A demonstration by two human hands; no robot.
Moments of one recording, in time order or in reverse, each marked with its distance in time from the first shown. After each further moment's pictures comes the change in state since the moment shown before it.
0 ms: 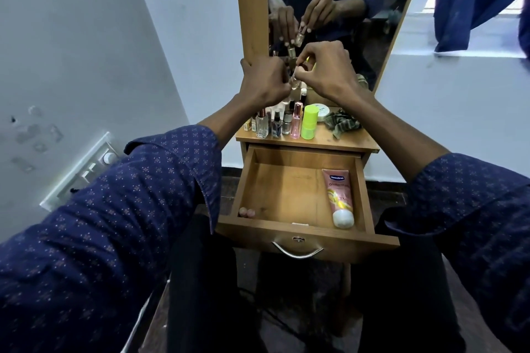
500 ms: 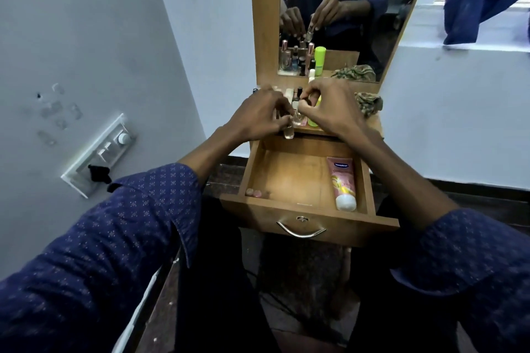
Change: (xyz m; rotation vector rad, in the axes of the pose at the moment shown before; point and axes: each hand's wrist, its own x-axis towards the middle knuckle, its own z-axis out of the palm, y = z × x) left_hand -0.101 -0.034 0.012 -0.194 -0.075 0.280; right_hand -0.091 -0.010 0.016 0.047 -0.071 -0.042
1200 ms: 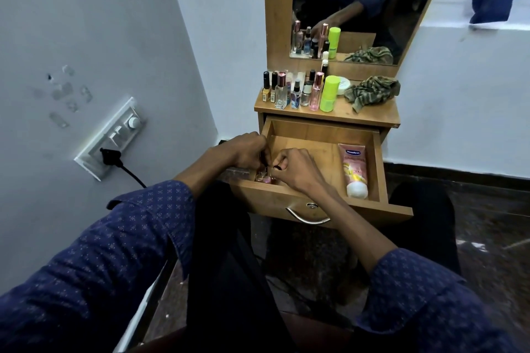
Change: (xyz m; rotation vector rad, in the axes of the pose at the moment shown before) left_hand -0.078 -0.044 0.044 0.043 -0.677 -0.189; right_hand -0.110 -0.026 0.132 0.213 -0.431 0.282
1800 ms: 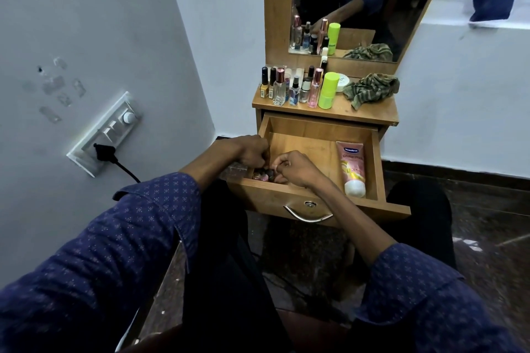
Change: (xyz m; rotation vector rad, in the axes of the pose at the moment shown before) left_hand 0.012 0.008 0.003 0.033 -0.171 -0.090; right_hand 0.019 0.025 0.010 0.332 -0.274 0.192
